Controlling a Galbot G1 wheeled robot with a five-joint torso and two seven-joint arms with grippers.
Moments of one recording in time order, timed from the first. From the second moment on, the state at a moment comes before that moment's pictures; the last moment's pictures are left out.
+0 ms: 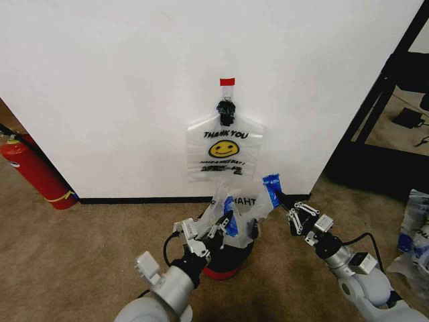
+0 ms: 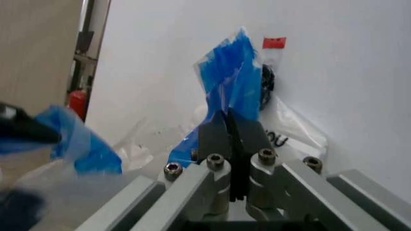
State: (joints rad) left arm 1.47 -1.26 -0.11 -2.29 -1.12 0.22 -0.25; right arm -1.39 0.94 0.47 1.83 0.50 0.64 -0.49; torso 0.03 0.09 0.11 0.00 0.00
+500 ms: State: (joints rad) left arm 1.43 -1.22 -0.15 -2.15 -1.03 0.23 -0.31; right arm -1.36 1.04 0.33 1.70 0.36 0.67 -0.49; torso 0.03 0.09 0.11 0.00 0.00
